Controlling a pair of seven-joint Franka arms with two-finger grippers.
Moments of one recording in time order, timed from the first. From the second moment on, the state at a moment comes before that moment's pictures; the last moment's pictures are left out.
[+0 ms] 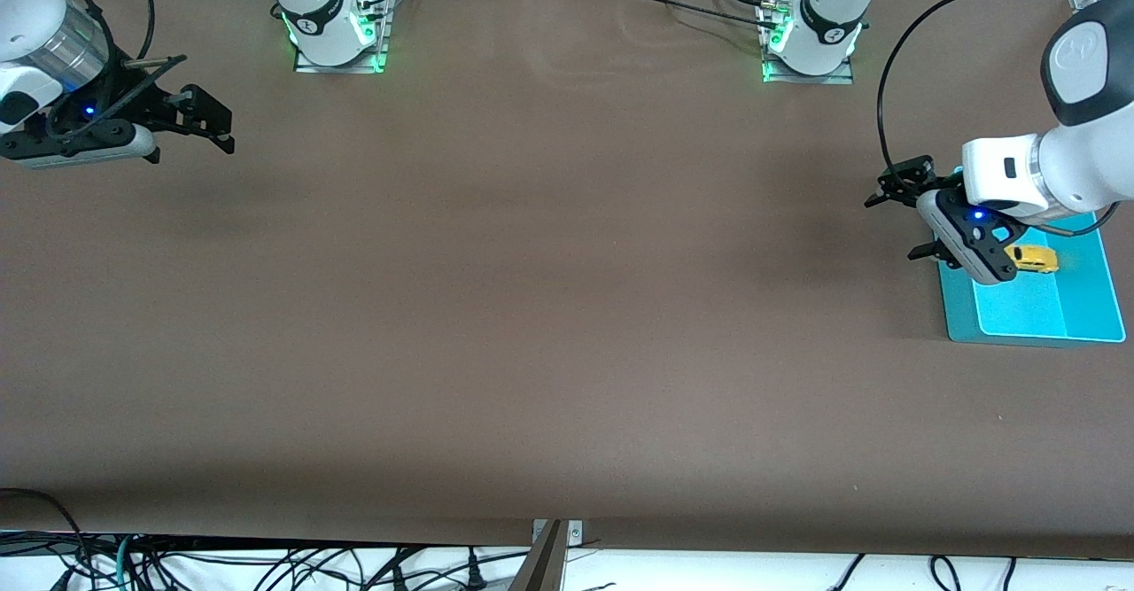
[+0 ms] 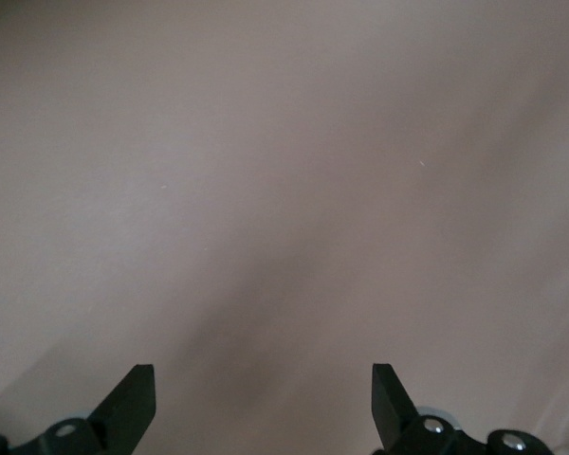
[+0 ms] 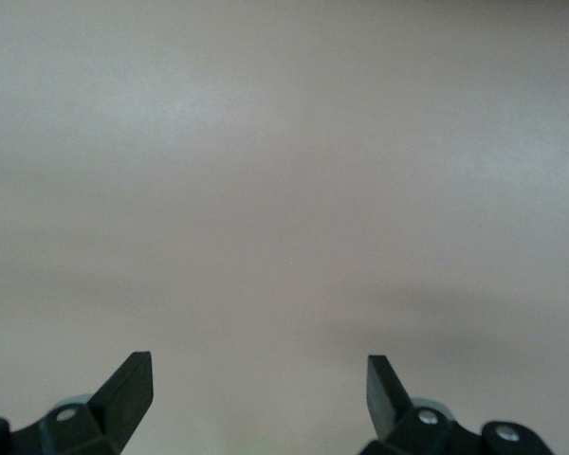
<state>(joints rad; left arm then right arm) -0.10 0.13 0.09 -1.70 -0.28 1.71 0.74 -0.15 -0.12 0.26 -1.79 0.06 1.68 -0.04</state>
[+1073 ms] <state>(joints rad) -0.10 0.14 0.07 -1.53 -0.05 1.53 0.05 -0.14 -0.10 0.27 -1.73 0.06 1.61 -0.04</state>
